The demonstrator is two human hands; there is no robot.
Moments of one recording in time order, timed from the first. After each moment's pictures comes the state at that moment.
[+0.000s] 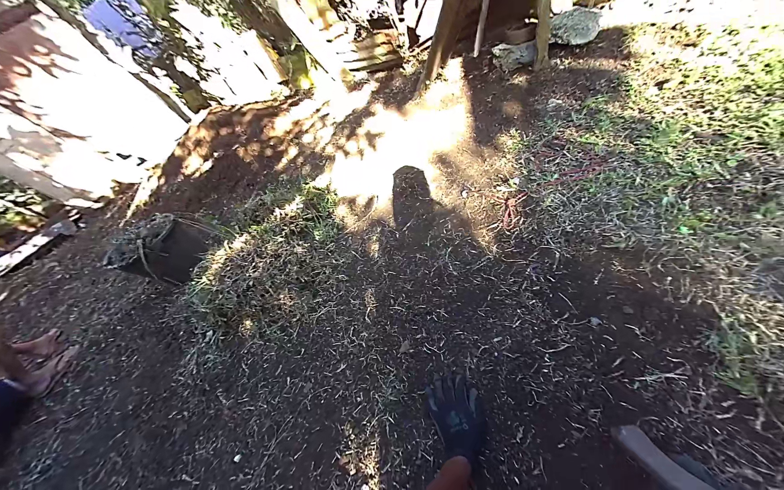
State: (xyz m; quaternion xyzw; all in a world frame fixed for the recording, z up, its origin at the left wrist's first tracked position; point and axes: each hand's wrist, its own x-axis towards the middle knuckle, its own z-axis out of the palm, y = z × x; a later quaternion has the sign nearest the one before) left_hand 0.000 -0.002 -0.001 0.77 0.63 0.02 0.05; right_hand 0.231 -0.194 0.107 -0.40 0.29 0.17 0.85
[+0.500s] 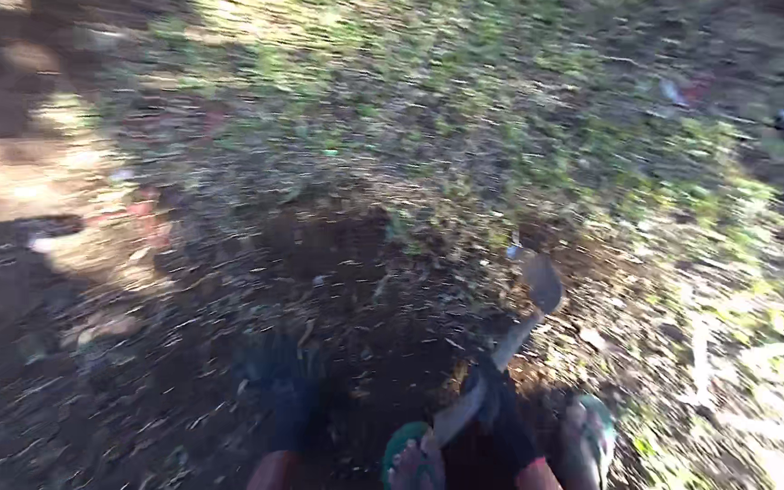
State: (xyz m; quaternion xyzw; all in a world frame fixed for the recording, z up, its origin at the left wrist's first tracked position) left_hand 0.147 0.041 0.051 0.96 0.23 0.12 0.11; right_hand 0.201 -0.300 0.066 -0.41 0.39 0.19 0.80
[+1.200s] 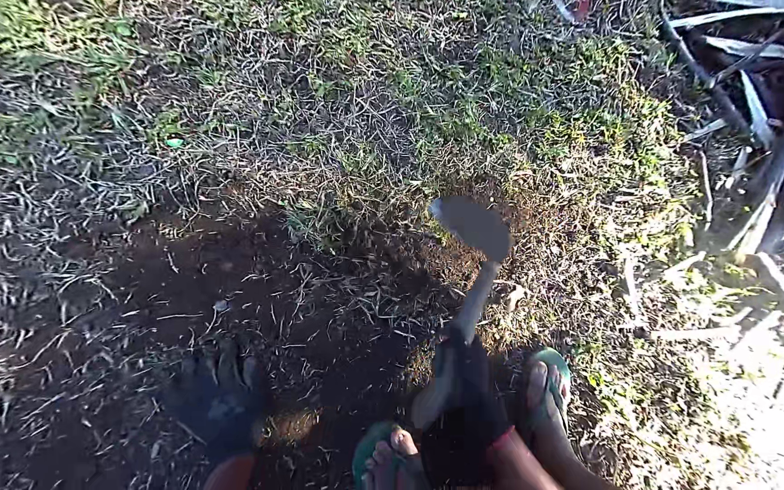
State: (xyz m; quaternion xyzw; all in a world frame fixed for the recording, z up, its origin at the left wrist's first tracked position) left_hand 0.181 0.059 0.009 0.98 0.19 0.05 -0.01; right_hand 0.214 -0.317 0.082 -0.54 0.34 0.10 0.76
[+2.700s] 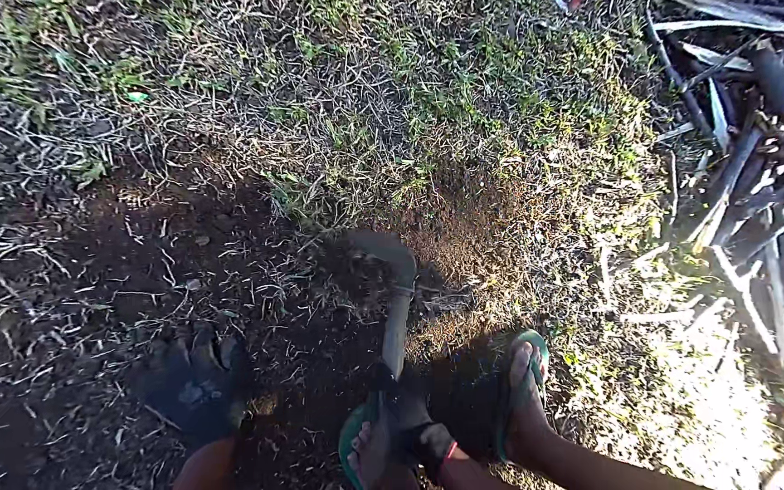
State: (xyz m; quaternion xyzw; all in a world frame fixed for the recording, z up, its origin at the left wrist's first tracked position) left_hand 0.184 0.054 0.016 0.97 0.22 0.00 0.03; right_hand 0.148 -0.241 0.089 -0.57 0.38 0.29 0.67
